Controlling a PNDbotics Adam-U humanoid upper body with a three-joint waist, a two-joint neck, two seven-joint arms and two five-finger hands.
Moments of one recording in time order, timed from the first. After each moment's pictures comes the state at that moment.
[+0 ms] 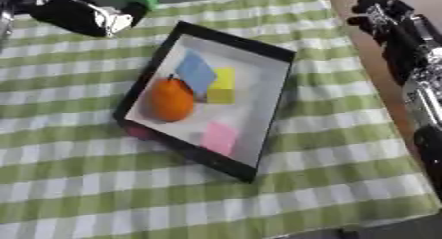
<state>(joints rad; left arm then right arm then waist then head) -0.93 0.38 -0.34 -1.67 -0.49 0.00 -0.46 -0.29 -0.48 -0.11 -1.76 -0.31 0.17 -0.09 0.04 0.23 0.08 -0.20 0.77</state>
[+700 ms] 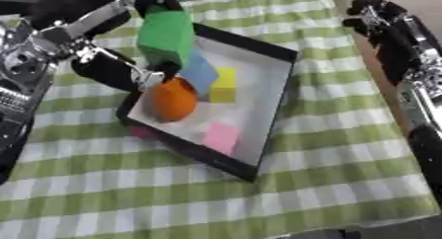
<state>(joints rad) -0.88 0.34 -0.42 -1.71 -0.52 -0.01 -0.52 -0.28 -0.48 -0.12 -1.76 -0.31 0.17 -0.10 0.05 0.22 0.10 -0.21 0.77</state>
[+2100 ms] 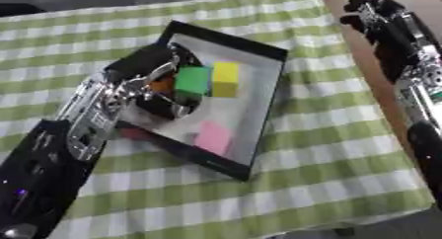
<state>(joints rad) -0.88 0.13 -0.46 -1.23 -0.81 -0.14 -0.35 -0.29 -0.48 -0.11 -1.76 -0.31 0.18 -0.09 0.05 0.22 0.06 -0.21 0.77</state>
